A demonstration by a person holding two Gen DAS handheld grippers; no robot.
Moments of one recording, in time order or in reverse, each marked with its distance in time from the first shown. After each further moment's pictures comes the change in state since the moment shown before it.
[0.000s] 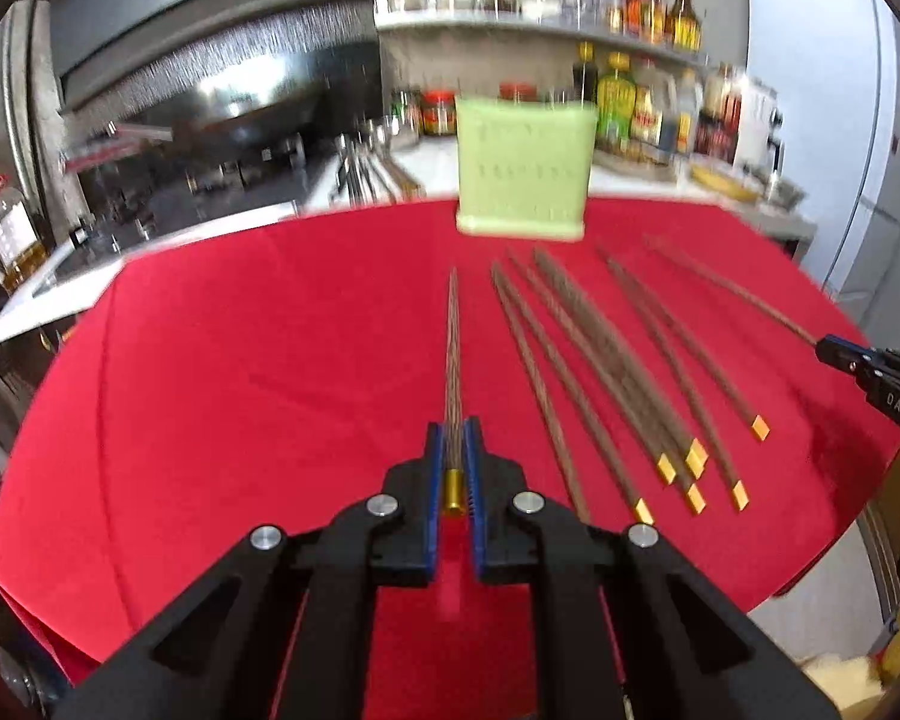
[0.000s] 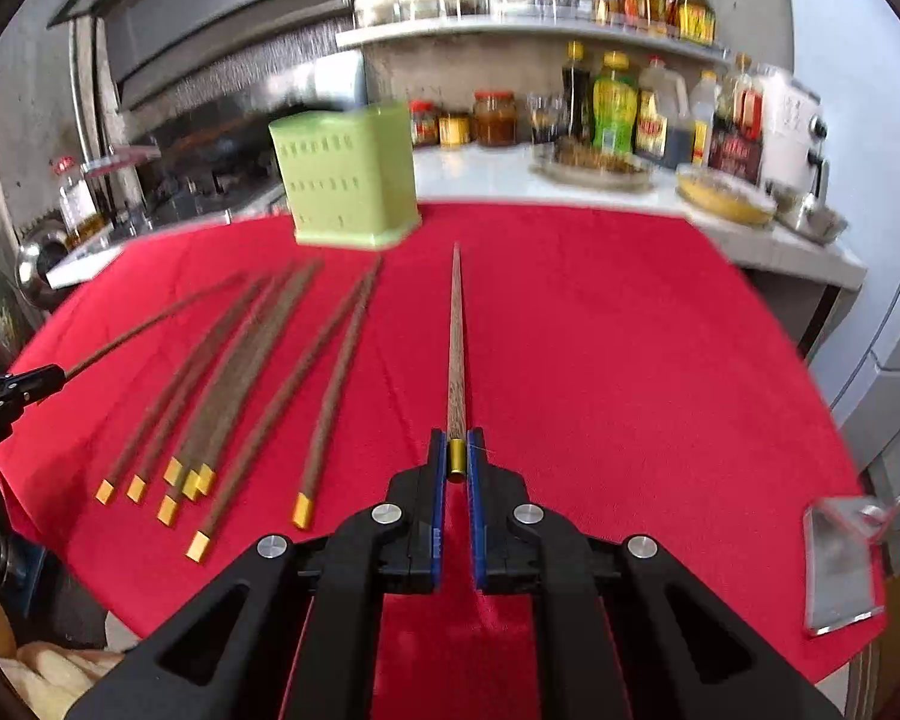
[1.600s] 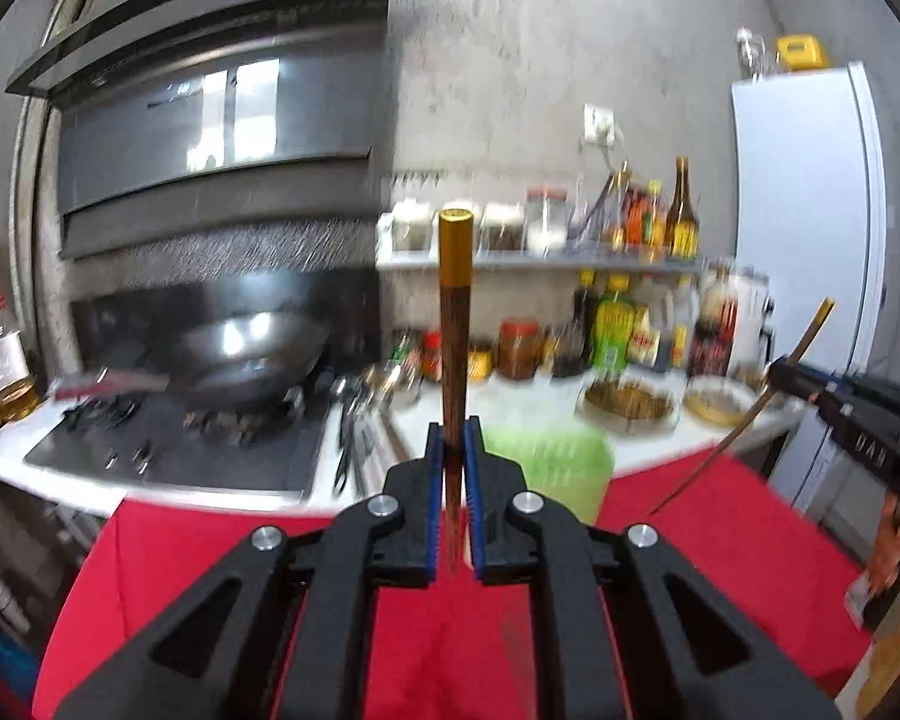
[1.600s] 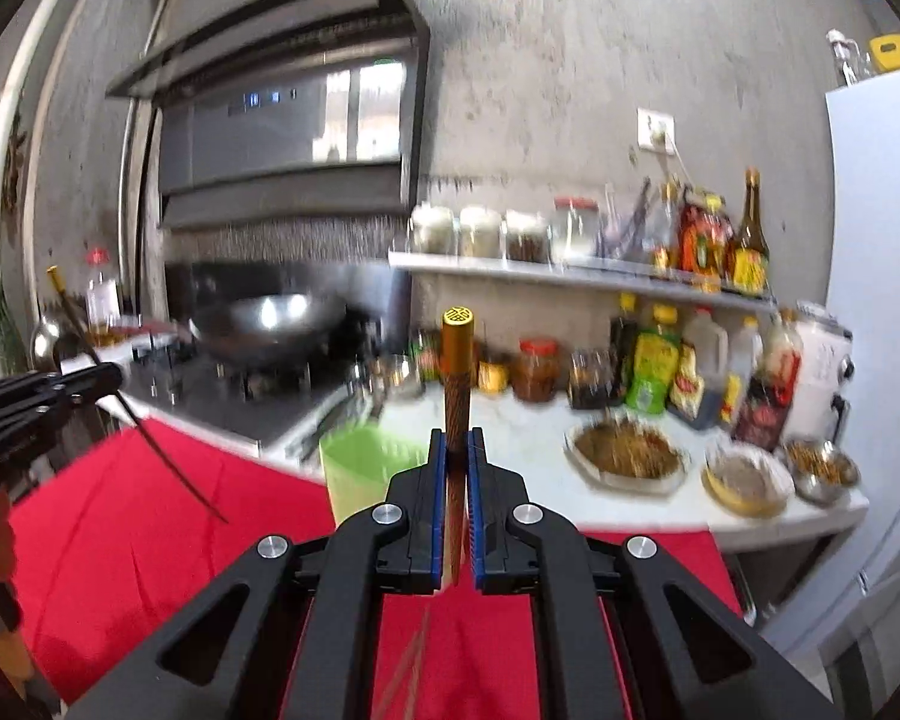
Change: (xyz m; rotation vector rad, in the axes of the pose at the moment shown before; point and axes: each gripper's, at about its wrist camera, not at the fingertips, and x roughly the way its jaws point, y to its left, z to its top) left arm -0.026 0.015 0.193 -0.015 -0.430 -0.059; right arm -0.020 0.058 0.209 -0.126 -0.401 0.034
